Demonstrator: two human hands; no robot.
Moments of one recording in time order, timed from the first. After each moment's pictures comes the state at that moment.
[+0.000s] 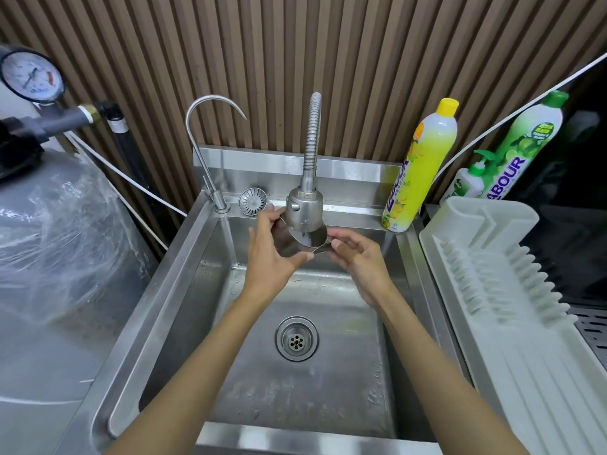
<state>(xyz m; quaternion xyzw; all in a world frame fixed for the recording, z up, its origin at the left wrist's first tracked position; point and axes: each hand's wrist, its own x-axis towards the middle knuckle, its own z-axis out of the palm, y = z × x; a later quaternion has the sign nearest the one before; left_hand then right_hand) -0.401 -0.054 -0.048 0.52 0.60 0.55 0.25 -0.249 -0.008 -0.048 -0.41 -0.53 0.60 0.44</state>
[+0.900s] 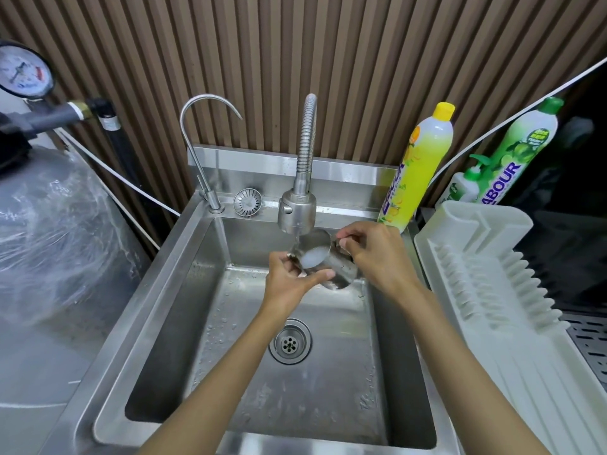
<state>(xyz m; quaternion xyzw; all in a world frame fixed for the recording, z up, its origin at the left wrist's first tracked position) -0.365 -0.043 -0.095 0.35 0.59 0.57 0.45 -0.229 -0.008 0.001 -0.53 -0.78 0.19 0.27</state>
